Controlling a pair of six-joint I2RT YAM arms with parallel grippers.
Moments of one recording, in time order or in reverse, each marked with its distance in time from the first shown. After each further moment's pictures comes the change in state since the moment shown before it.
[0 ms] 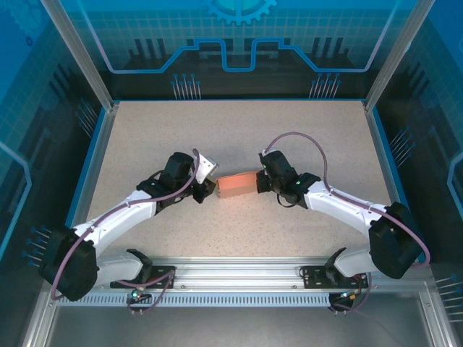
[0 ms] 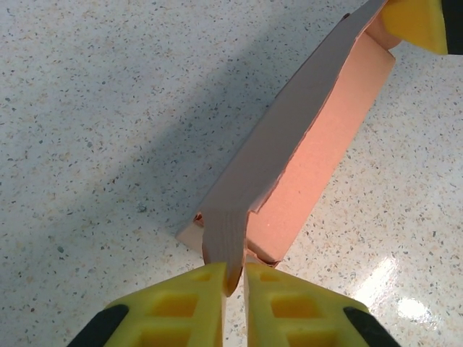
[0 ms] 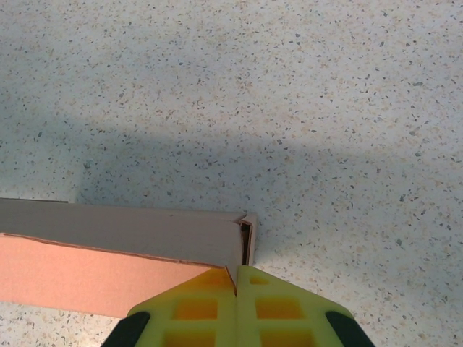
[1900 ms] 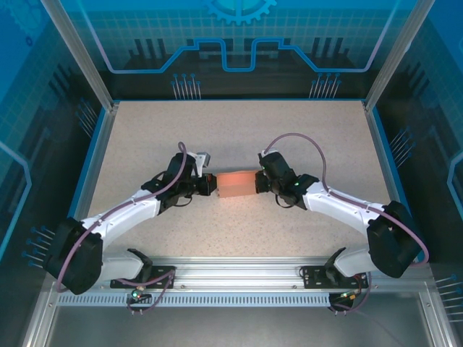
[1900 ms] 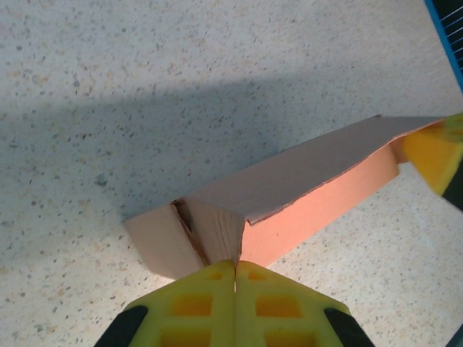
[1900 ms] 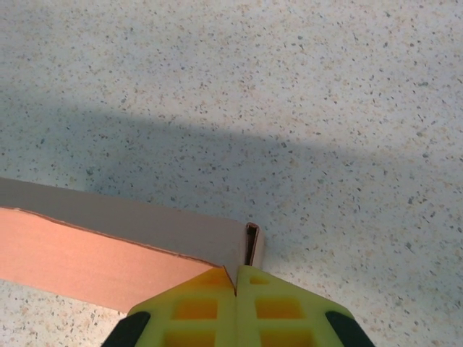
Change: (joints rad) left arm 0.000 0.055 -0.042 0.138 -0.001 -0.548; right arm 0.013 0.008 -0.018 0.041 0.011 0.019
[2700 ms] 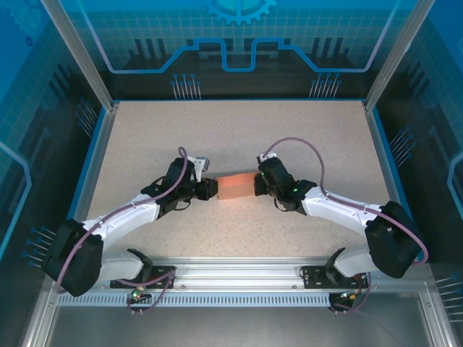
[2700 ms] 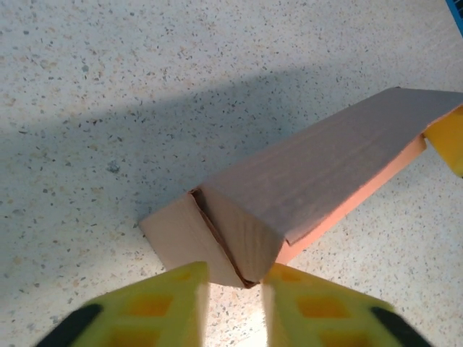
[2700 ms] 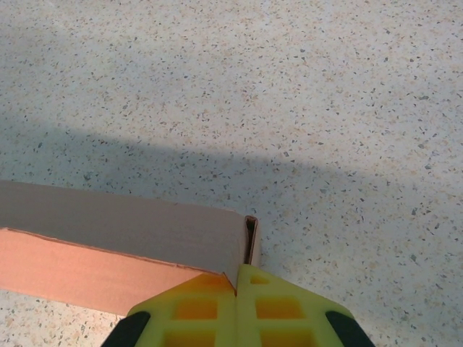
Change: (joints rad) left arm -0.001 -0.028 -0.061 0.044 -0.011 0.040; right arm 0.028 -0.004 -0.063 0.102 0.051 -0.016
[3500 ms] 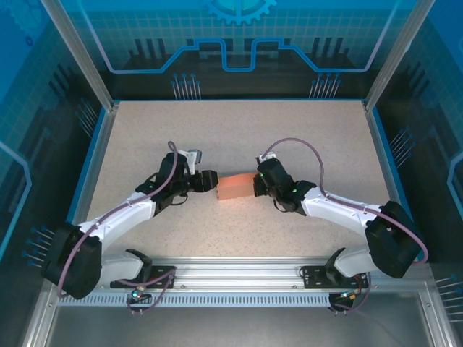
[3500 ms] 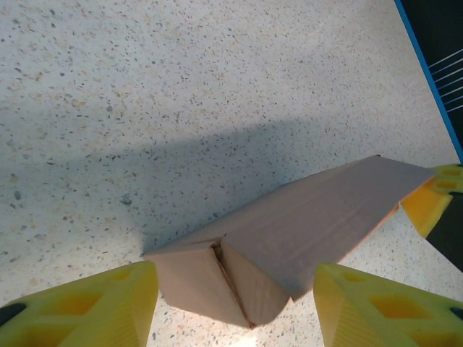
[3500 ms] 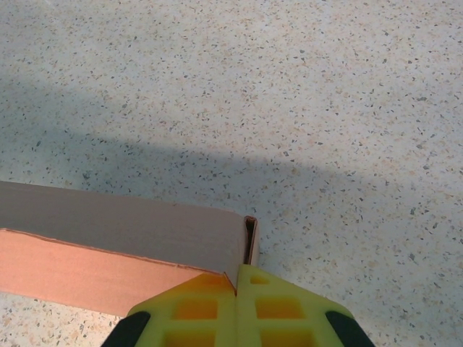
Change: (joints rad) left arm 0.076 0.002 0.019 0.047 0.039 -0.084; right arm 0.013 0.000 0.000 -0.001 0.019 0.000
